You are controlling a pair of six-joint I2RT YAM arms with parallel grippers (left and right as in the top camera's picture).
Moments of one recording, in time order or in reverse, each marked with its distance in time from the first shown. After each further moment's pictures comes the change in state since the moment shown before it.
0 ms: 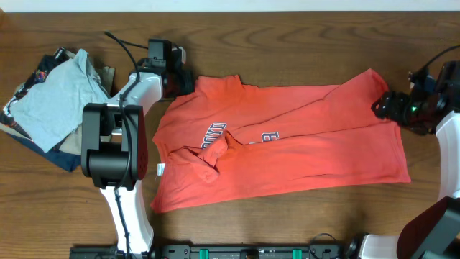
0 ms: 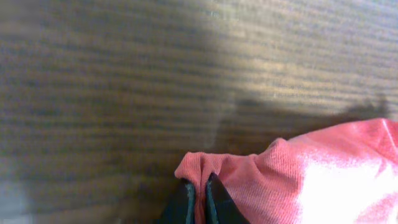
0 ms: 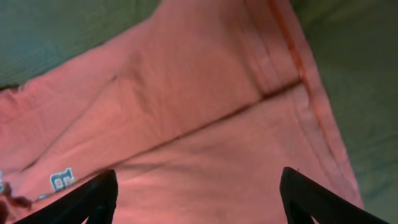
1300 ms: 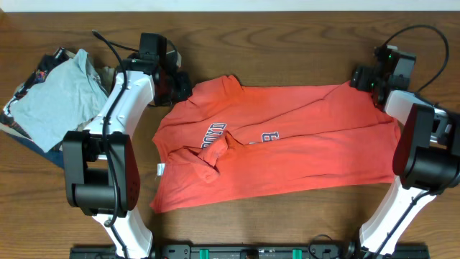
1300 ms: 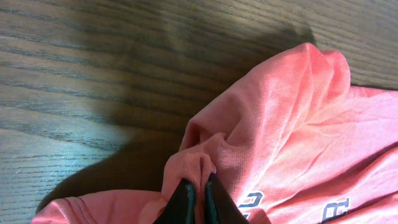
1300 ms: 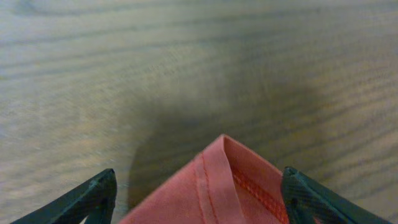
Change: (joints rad) left arm -0.010 -0.220 -0.001 -0.343 0.013 -0.067; right arm 0.147 0.587 0.001 0.994 0.170 -0.027
